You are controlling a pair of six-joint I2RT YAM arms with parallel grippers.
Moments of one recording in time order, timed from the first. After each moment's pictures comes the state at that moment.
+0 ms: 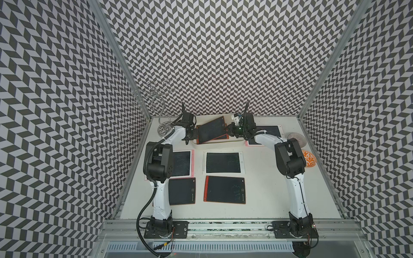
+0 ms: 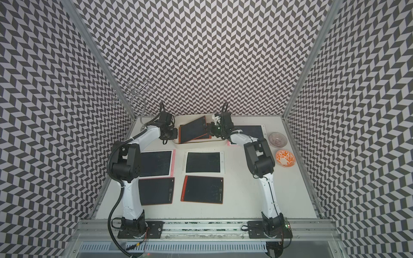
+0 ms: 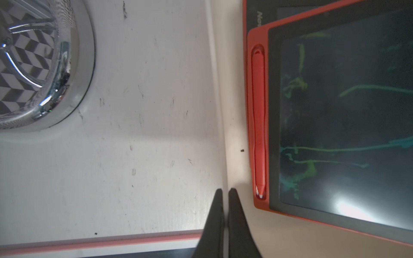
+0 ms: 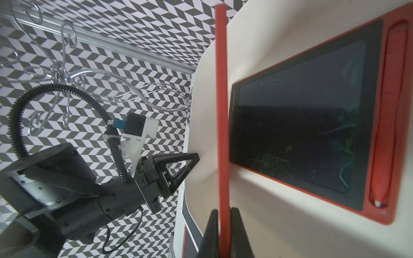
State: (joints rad) left arm -0.19 2.08 1.65 -0.60 -0.05 -0.18; right arm 0.36 2.27 1.71 0.04 -0.72 0.84
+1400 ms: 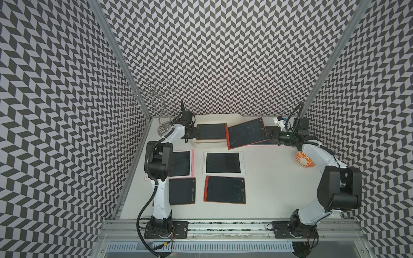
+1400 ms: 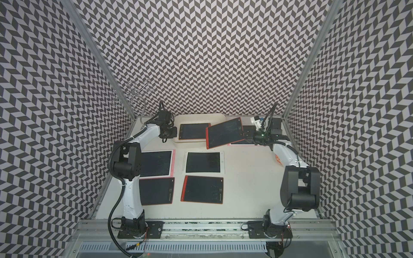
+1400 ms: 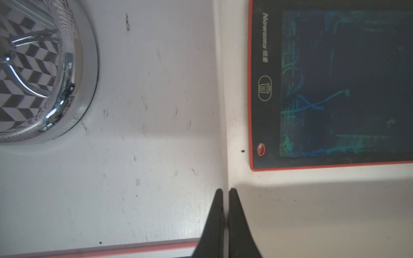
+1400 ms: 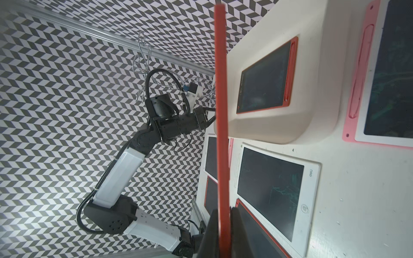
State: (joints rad) left arm -0.17 2.13 1.73 -0.64 -0.04 -0.17; right arm -0.10 1.61 1.17 -0.31 -1.11 0.50
